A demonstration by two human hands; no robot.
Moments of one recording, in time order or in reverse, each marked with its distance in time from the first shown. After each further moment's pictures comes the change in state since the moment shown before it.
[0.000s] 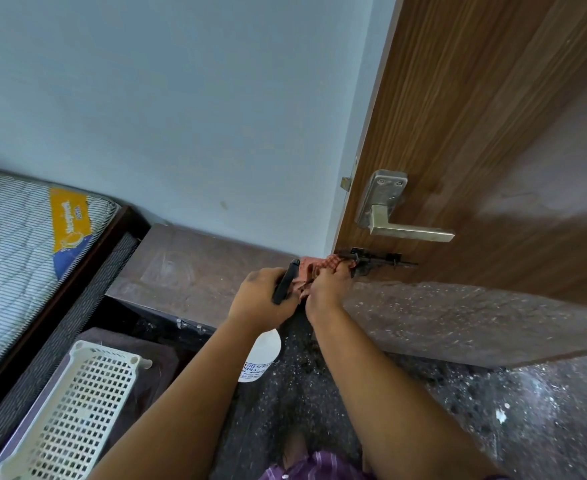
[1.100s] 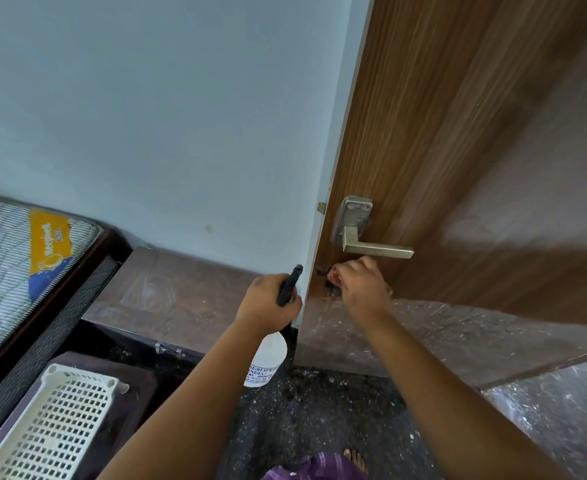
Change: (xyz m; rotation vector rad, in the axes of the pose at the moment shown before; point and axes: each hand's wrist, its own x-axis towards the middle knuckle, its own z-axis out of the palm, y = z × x) left_hand 0.006 0.043 0.003 -0.091 0.007 0.035; right_hand 0.006 -0.095 -0.093 -1.635 -0.216 -1.154
